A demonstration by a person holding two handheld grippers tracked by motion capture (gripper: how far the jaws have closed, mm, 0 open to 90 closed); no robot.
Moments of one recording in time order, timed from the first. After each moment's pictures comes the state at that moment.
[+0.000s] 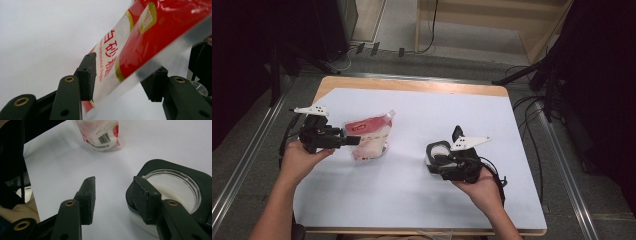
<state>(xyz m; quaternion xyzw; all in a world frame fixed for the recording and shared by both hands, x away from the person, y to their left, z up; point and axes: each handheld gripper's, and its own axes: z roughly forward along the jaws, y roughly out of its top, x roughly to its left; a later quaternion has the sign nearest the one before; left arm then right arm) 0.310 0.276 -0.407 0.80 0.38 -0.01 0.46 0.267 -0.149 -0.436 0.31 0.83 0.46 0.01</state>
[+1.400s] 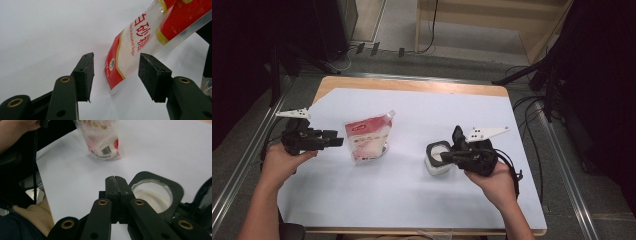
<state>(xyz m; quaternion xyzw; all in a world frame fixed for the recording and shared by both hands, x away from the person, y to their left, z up) 0.306 0.315 -0.420 0.79 0.42 0.01 0.45 0.268 -0.176 -0.395 0.30 0.83 0.48 0.00</state>
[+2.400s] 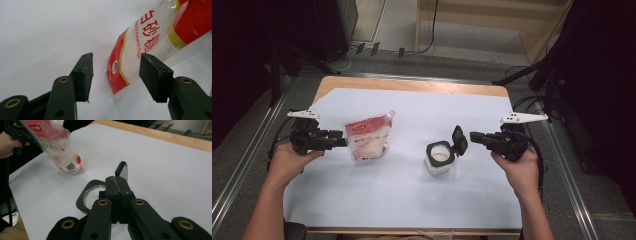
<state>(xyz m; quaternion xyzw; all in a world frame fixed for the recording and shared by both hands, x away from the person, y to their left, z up) 0.314 0.300 -0.429 0.79 0.43 0.02 0.43 0.295 -0.239 -0.380 0.39 0.78 0.49 0.06</state>
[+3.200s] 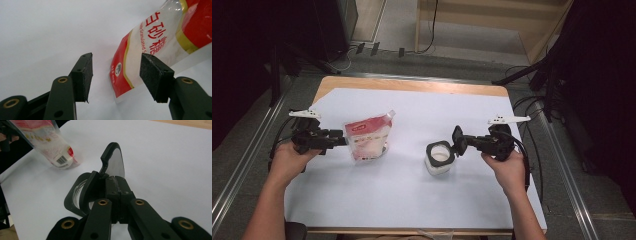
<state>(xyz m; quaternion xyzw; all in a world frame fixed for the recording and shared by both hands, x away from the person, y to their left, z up) 0.316 0.300 -0.432 0.79 0.44 0.02 0.43 0.312 -0.225 -0.413 0.41 0.78 0.47 0.03</state>
